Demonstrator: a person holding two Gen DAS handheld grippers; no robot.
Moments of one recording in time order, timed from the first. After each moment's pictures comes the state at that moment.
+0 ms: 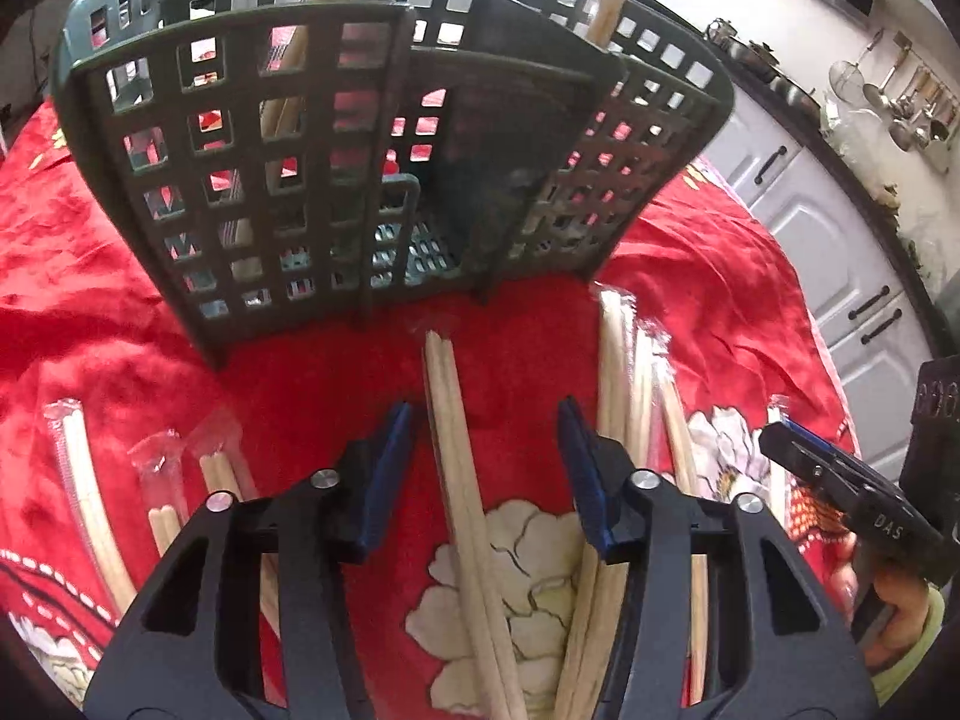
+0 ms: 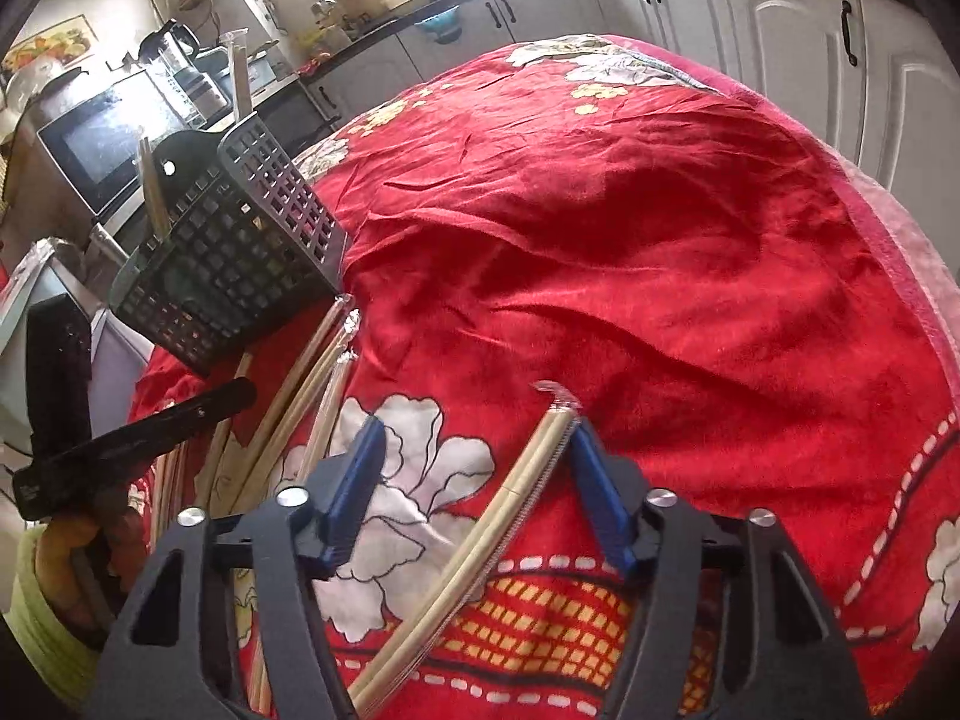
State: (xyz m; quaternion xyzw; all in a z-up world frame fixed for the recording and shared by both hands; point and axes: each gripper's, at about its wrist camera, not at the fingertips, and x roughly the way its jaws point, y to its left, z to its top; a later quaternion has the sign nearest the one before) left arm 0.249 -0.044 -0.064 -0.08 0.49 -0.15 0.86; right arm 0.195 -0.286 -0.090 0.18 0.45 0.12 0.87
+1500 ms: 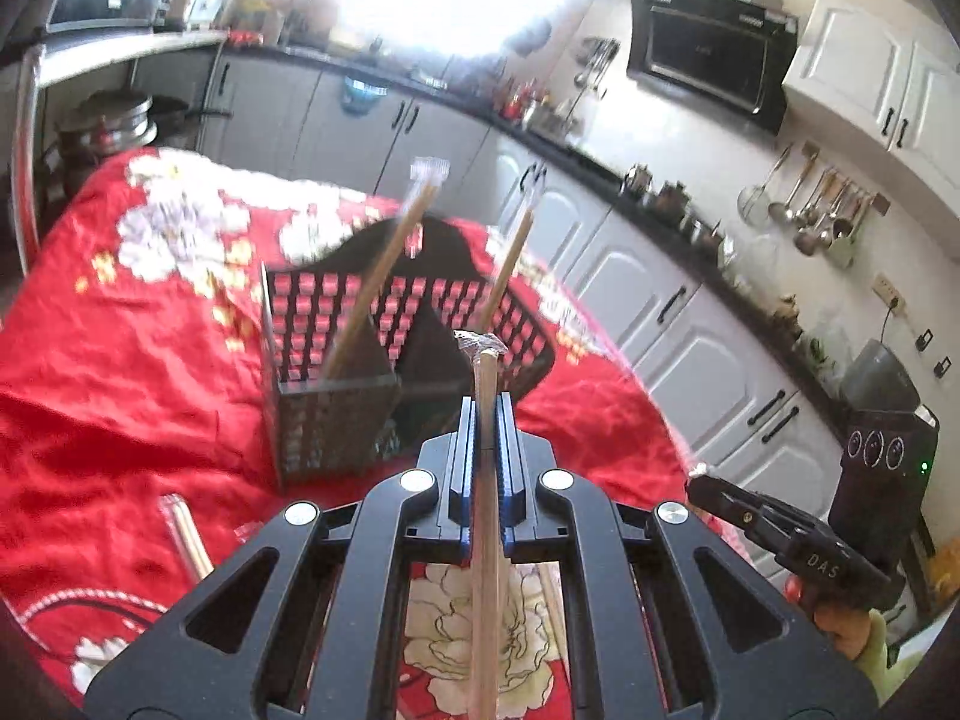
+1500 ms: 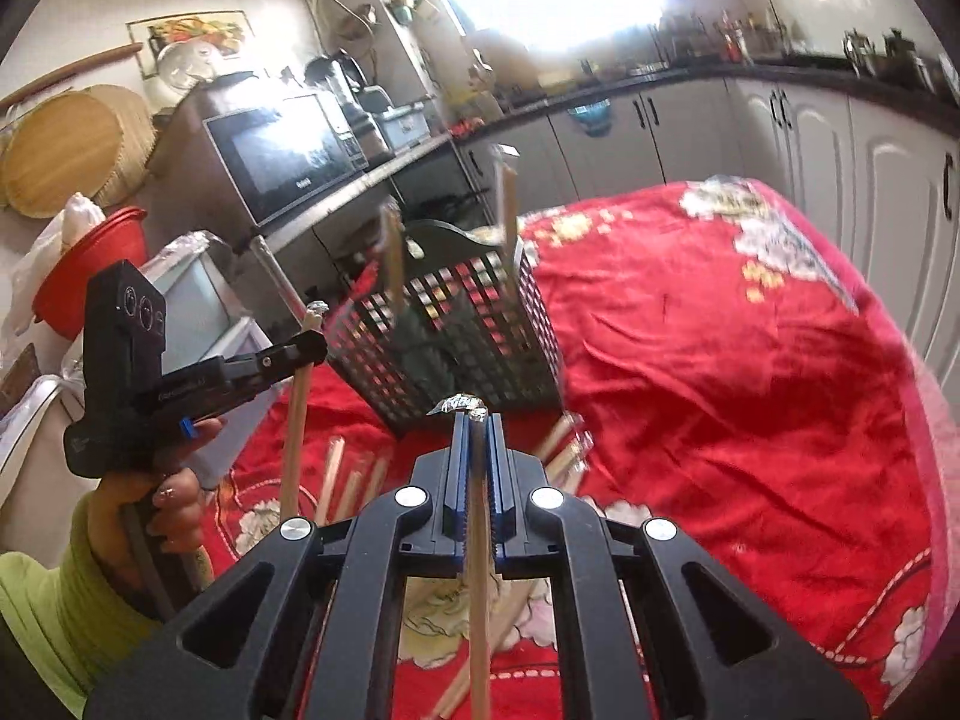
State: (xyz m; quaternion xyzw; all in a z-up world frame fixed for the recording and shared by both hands) left arm 0.190 0.017 0.067 -0.16 0.31 -0.21 0.91; right arm 0.157 -0.233 0.029 0.13 0.32 0.25 0.91
